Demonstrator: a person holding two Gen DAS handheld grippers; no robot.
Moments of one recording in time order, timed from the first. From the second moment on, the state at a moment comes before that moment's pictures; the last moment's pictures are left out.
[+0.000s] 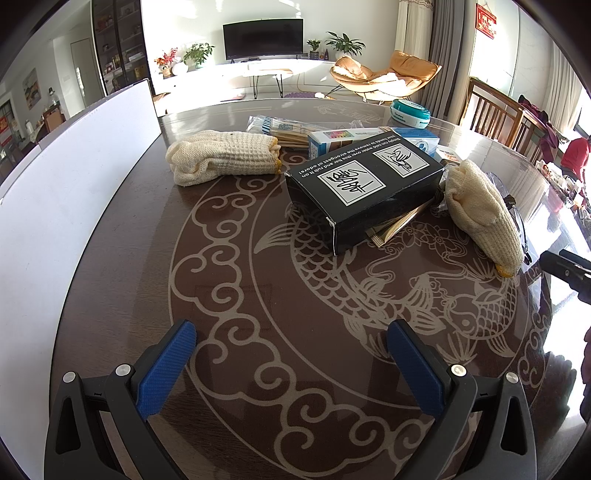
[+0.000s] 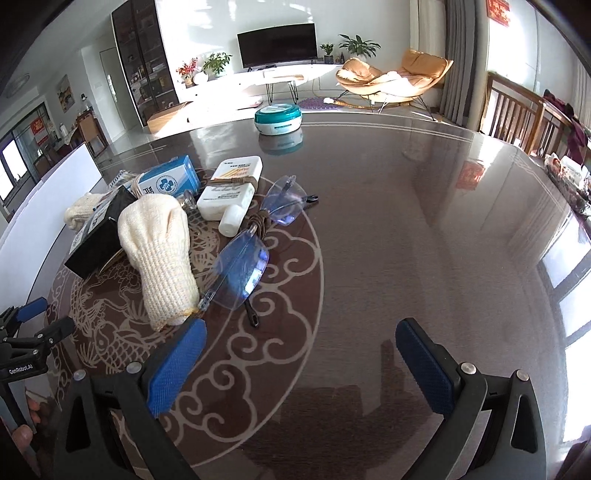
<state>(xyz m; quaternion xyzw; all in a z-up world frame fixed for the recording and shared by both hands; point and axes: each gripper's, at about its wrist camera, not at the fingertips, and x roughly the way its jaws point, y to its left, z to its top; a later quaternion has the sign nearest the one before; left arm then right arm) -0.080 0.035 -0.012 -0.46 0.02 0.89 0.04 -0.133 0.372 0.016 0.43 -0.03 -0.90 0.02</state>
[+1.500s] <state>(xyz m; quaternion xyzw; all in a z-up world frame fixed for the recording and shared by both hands) -0.058 0.040 -0.011 -0.46 0.04 0.88 0.07 -0.181 0.262 0.008 0.45 0.10 -0.87 0.16</state>
